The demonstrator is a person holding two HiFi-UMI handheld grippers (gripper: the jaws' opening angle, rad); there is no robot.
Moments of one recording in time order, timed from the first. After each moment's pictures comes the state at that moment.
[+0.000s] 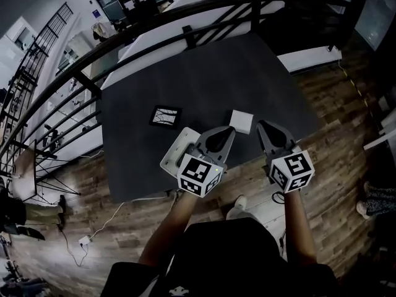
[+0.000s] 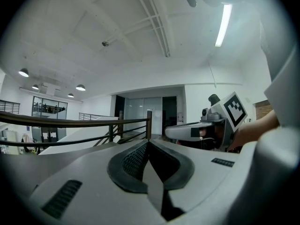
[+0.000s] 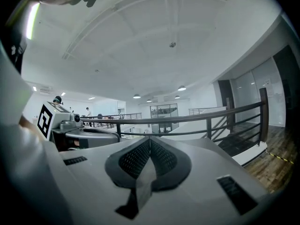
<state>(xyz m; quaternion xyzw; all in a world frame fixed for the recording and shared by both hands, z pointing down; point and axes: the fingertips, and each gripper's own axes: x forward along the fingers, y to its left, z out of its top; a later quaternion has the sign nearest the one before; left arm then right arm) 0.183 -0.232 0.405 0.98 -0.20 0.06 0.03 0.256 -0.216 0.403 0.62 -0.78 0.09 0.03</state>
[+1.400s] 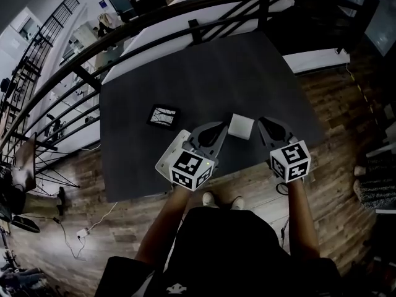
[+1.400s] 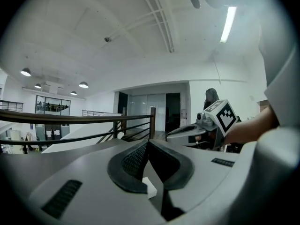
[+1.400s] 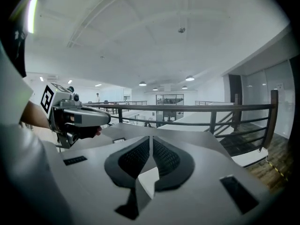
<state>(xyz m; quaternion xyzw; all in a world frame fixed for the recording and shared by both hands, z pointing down) 0.189 -0.282 0.431 0.97 -0.22 0.08 0.04 0.287 -0.269 0.456 0.58 -0.80 0.10 0.12</state>
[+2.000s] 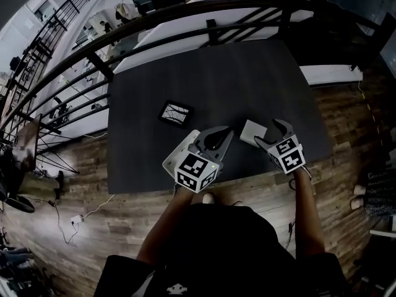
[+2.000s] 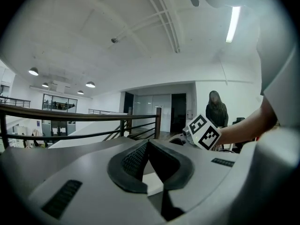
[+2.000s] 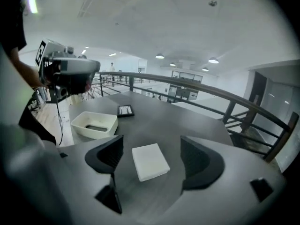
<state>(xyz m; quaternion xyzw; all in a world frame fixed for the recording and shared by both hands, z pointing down) 0.165 -0.297 0.441 0.96 -0.25 0.07 0.06 0.276 -0.309 0.549 0.49 -0.81 0.12 0.31</state>
